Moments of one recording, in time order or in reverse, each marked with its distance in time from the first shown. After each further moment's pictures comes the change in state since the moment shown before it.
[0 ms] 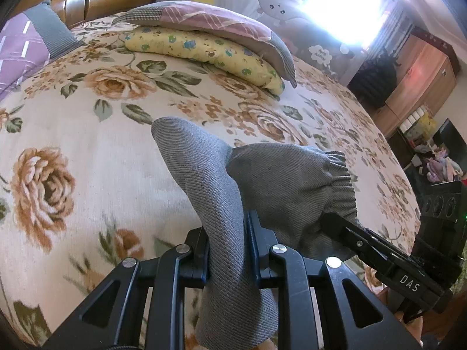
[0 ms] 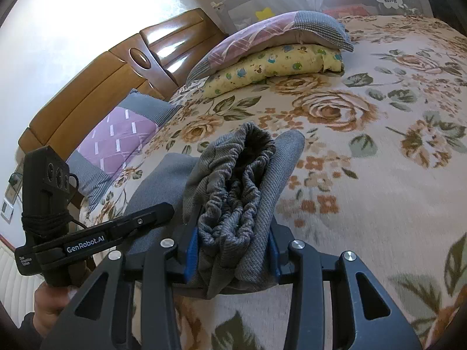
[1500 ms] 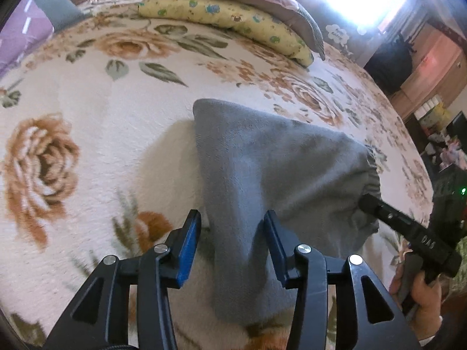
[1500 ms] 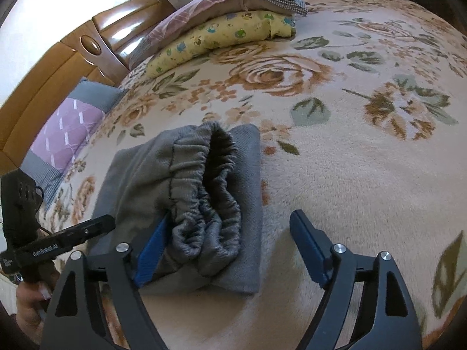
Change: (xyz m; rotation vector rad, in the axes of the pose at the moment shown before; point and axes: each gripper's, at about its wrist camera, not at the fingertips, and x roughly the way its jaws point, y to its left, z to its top) left arm 0.027 0.042 -0.022 -0.002 0.114 0.061; right arm 0.037 -0.066 -0.008 0.075 0.101 -0.184
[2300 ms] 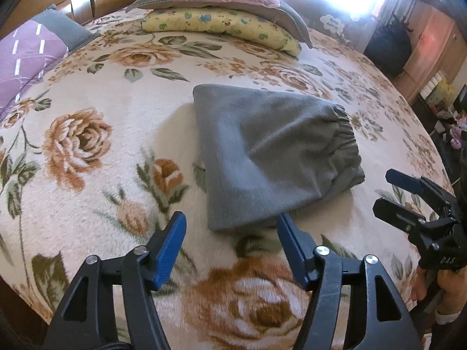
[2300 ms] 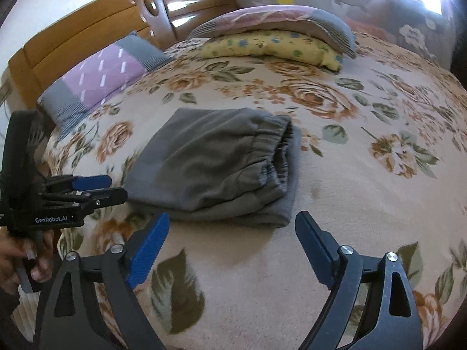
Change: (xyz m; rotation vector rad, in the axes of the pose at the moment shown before) left arm -0.044 -0.029 -0.046 0.086 -0.015 0.107; right arm -0.063 0.055 -0.039 -0.362 0.020 -0.013
